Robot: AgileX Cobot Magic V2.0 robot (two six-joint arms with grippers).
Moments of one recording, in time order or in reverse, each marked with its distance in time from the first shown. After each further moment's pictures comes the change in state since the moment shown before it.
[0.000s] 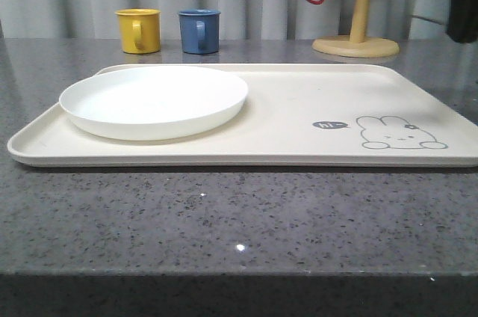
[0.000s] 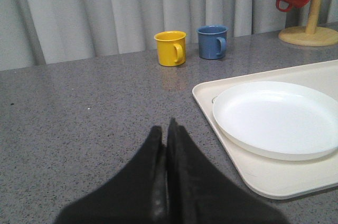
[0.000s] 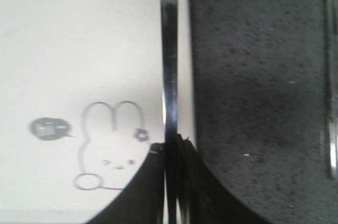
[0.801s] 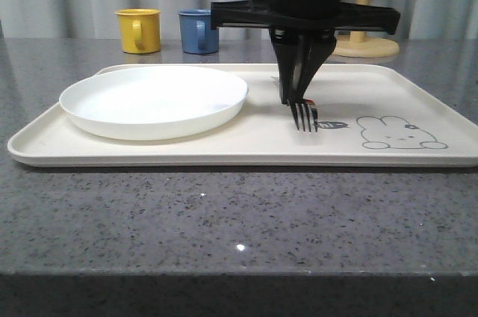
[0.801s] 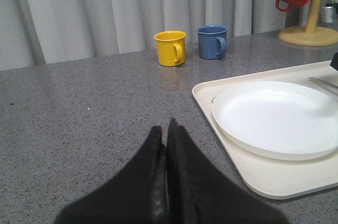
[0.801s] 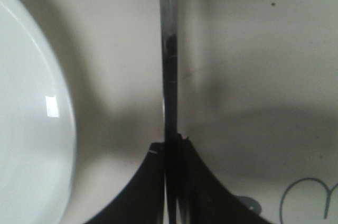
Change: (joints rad) left arm 0.000 0.000 0.000 0.000 0.000 0.000; right arm 0.199 0.389 -0.261 0.055 -0.022 0.162
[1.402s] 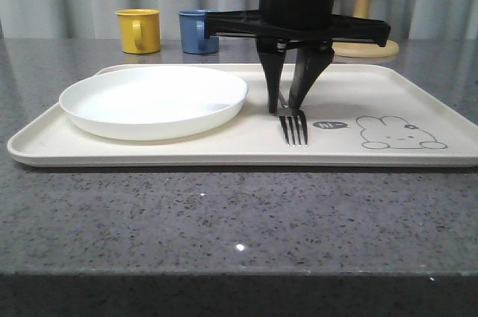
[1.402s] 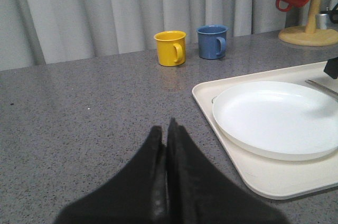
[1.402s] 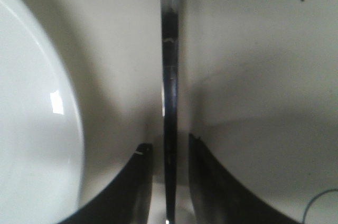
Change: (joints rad) left arm 0.000 0.000 0.000 0.000 0.000 0.000; right arm -0.002 0.027 -0.008 0.023 -0.012 0.004
